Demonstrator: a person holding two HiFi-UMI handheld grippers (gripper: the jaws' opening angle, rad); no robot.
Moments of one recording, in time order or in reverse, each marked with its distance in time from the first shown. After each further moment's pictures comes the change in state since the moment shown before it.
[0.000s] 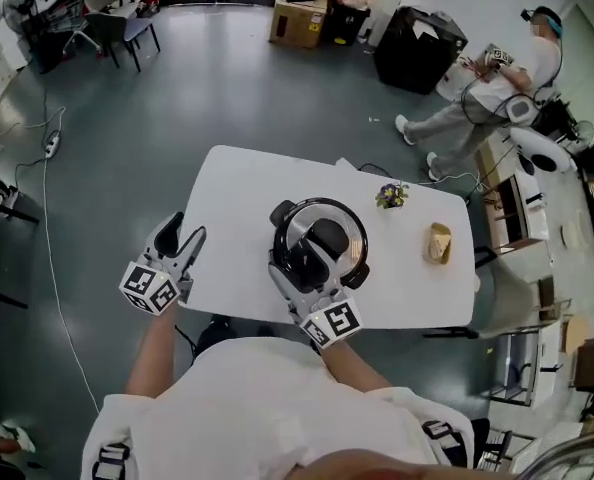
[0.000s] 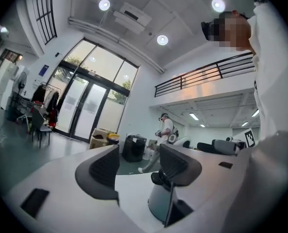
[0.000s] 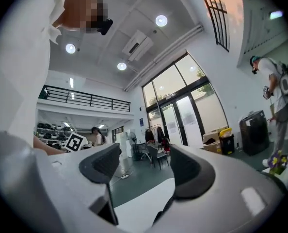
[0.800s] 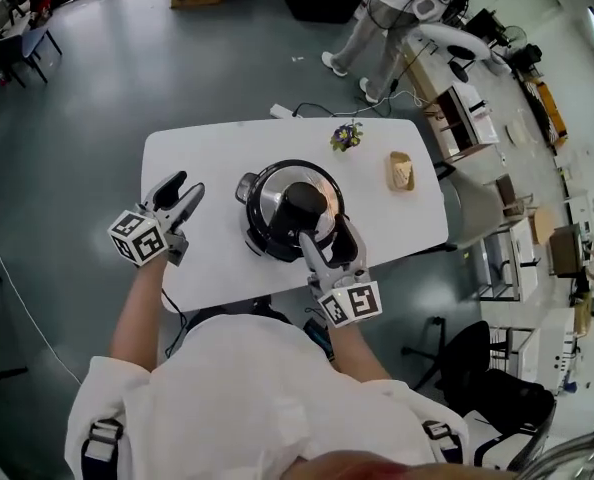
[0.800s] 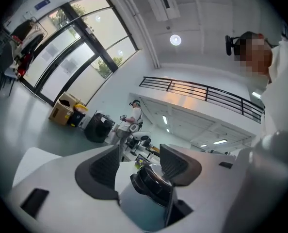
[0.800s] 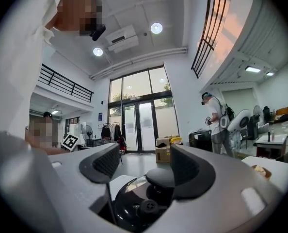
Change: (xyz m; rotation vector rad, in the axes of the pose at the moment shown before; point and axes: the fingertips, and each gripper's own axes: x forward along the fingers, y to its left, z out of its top) left arm 0.115 0.001 -0.023 -0.309 0.194 -0.438; right arm -0.066 -0.042 0.041 -0.119 0.014 -0.554
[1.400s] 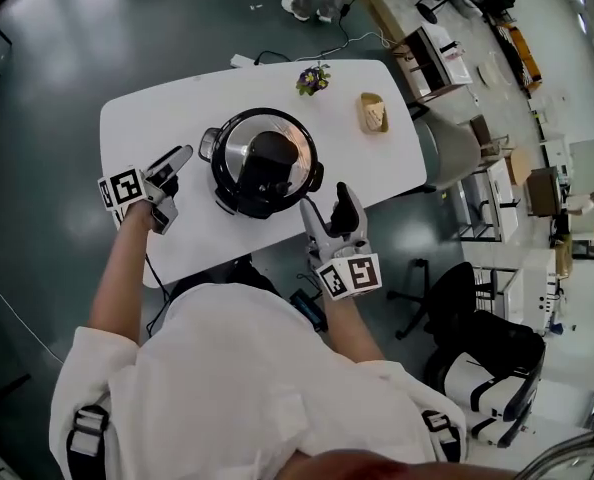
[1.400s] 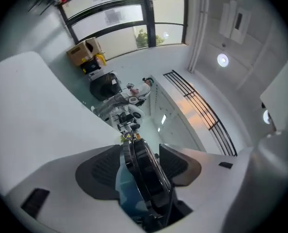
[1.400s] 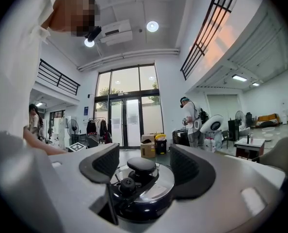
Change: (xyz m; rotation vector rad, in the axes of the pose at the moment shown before) left arm 0.063 0.008 -0.088 -0.612 0.198 -0.147; right arm -0.051 -0.040 -0.004 -0.019 0.042 -0.179
